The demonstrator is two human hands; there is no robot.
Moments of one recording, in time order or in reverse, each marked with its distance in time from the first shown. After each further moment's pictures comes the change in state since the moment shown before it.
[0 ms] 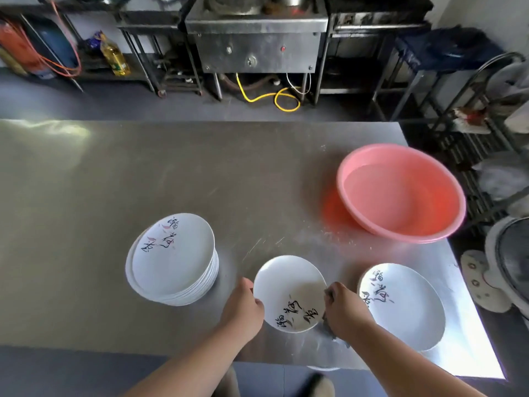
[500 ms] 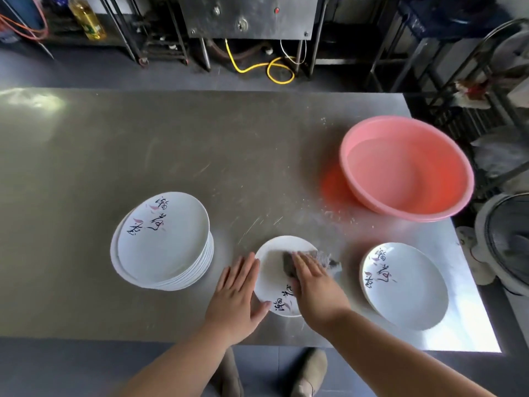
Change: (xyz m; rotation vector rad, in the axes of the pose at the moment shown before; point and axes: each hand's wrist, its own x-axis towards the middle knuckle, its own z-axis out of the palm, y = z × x) left_hand 0.027 -0.080 0.032 0.571 0.126 0.678; right_hand -0.006 -0.032 0.035 -0.172 0.080 -0.504
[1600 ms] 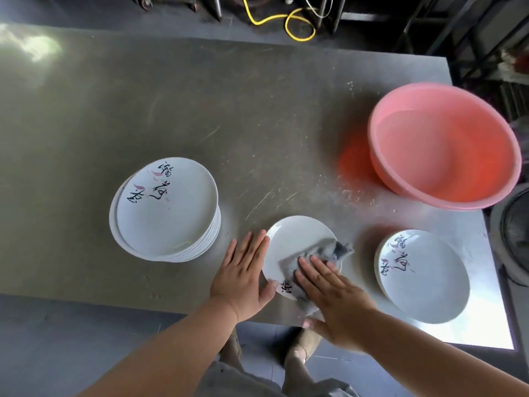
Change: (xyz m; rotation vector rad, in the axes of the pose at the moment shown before) left_hand 0.004 -0.003 0.006 0.054 -0.051 -0.021; right_hand -0.037 0.020 -0.010 -0.555 -0.395 -0.375
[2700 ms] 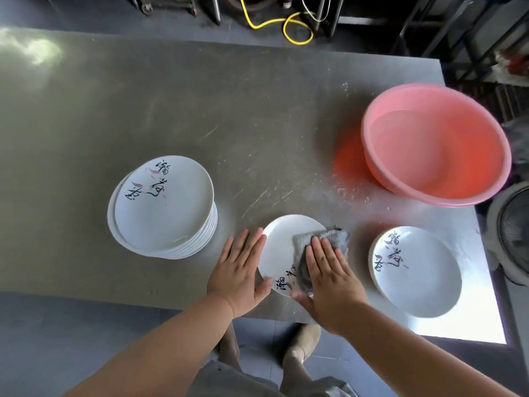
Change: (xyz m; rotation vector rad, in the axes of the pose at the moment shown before) left_hand -0.001 0.000 0.003 0.025 0.020 0.012; right_hand 0.024 -0.004 0.014 0.141 0.022 0.341
